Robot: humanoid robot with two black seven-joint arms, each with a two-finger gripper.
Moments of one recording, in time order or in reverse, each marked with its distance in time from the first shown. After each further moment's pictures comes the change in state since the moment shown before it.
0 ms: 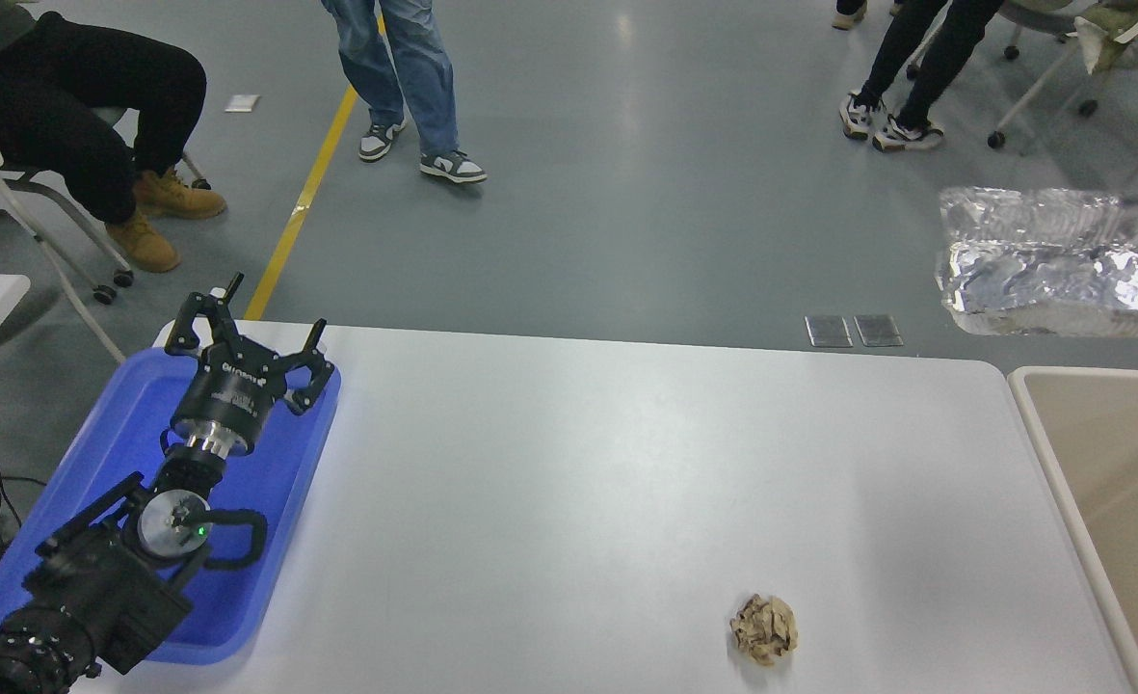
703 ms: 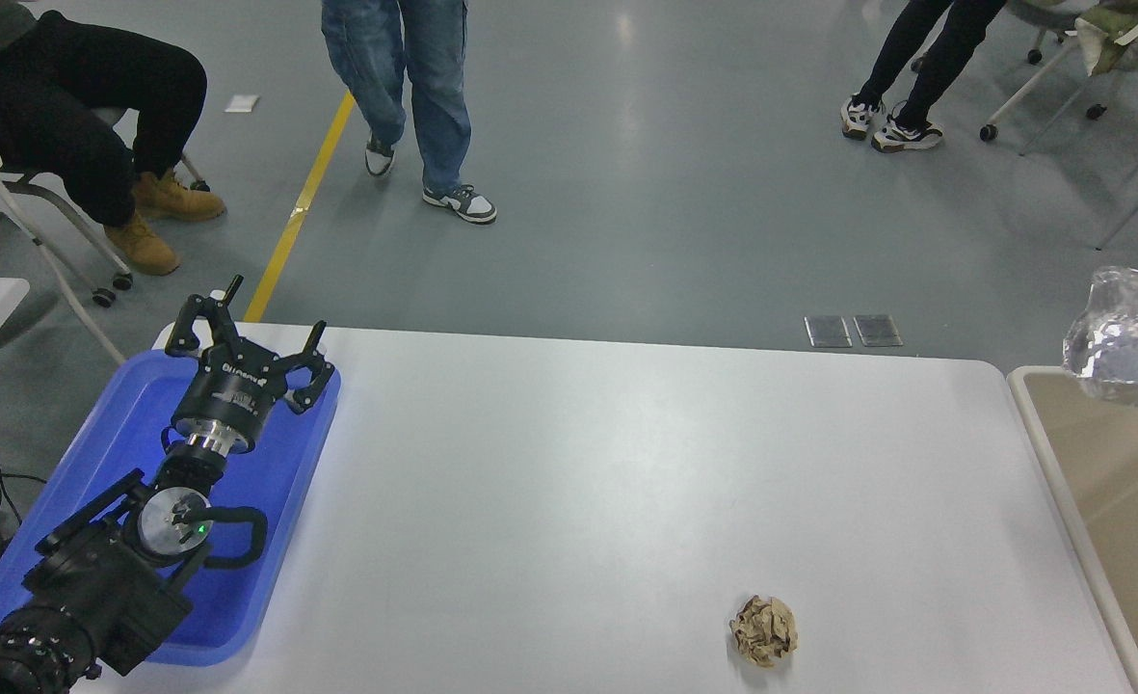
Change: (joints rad) left arm 0.000 0.000 -0.001 0.000 0.000 0.000 0.000; right arm -0.625 0.029 0.105 -0.285 0.352 -0.337 -0.023
